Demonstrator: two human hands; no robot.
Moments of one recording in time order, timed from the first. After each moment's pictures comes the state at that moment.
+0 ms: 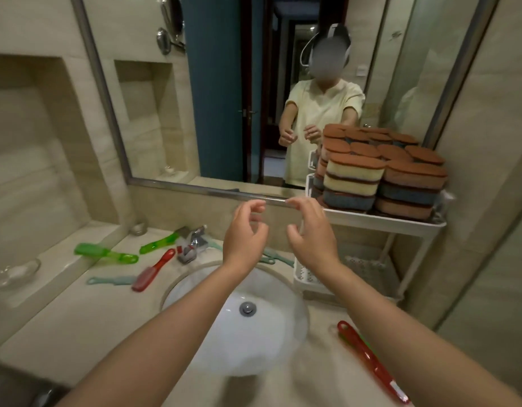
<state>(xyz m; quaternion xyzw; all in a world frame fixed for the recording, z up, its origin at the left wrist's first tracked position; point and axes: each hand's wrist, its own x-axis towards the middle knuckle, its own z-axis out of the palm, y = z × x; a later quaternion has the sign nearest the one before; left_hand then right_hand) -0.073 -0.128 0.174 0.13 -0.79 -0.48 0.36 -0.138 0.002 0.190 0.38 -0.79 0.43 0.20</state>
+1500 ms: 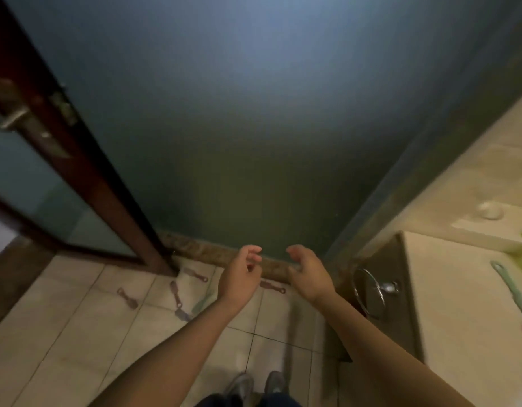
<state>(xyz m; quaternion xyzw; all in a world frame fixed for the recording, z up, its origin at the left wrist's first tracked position) 0.524 -0.208 -0.050 0.77 -0.35 -0.32 0.43 0.383 -0.294 -0.015 0.79 -0.50 0.07 -0.36</state>
